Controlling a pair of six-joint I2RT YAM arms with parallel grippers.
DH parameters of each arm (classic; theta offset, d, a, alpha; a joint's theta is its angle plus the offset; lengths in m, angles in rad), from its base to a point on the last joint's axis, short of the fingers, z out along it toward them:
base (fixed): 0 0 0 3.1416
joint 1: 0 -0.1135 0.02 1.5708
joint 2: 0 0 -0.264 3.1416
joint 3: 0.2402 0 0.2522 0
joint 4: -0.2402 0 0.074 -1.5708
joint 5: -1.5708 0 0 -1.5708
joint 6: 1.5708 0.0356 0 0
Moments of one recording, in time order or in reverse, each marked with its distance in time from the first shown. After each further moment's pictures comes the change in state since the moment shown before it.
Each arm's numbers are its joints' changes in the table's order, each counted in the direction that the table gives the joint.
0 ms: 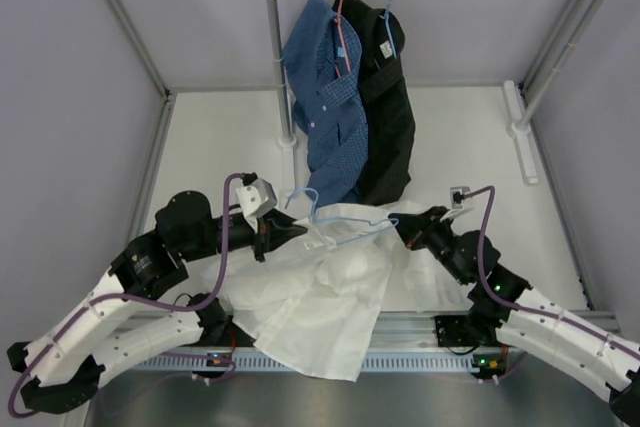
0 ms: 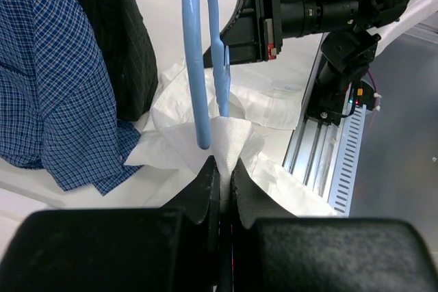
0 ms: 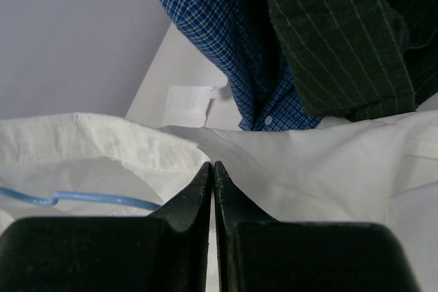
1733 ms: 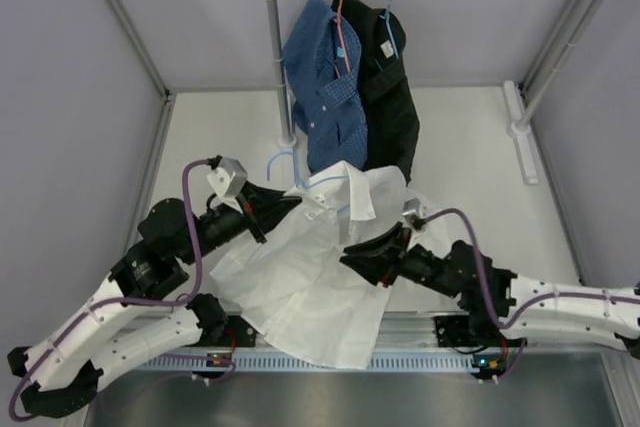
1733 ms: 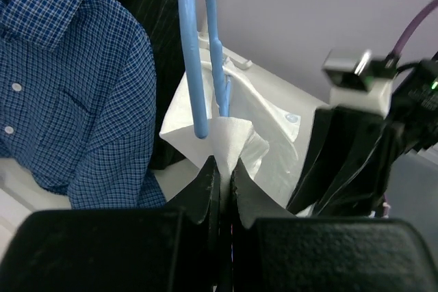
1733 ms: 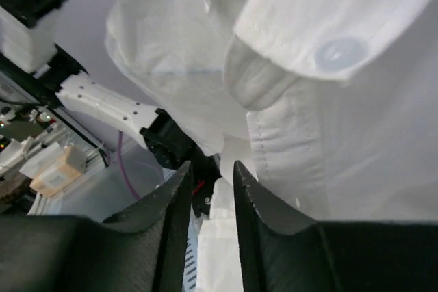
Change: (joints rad) left arm -0.002 -0.017 -0.036 0.255 0.233 -0.204; right arm -0.467 0.283 0.169 0.267 0.124 -0.240
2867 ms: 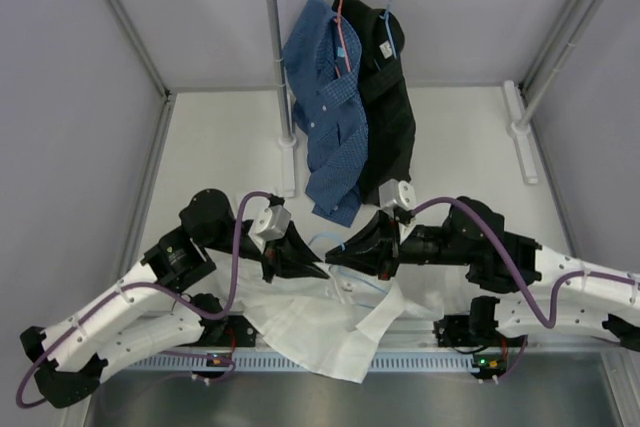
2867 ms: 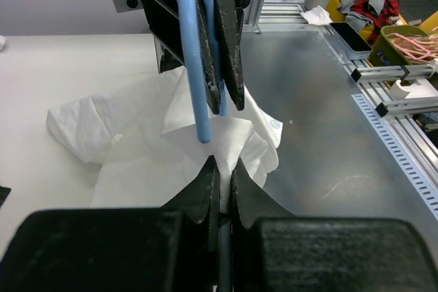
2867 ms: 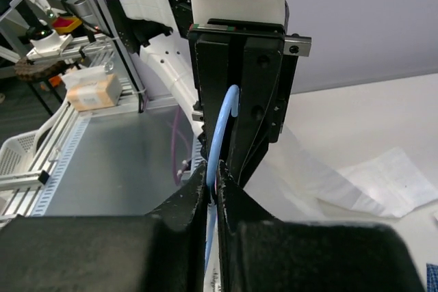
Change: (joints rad) left arm 0.003 0.083 -0.119 0.105 -0.848 0.129; right arm -0.002 0.081 0.580 -0.516 0.379 -0.318
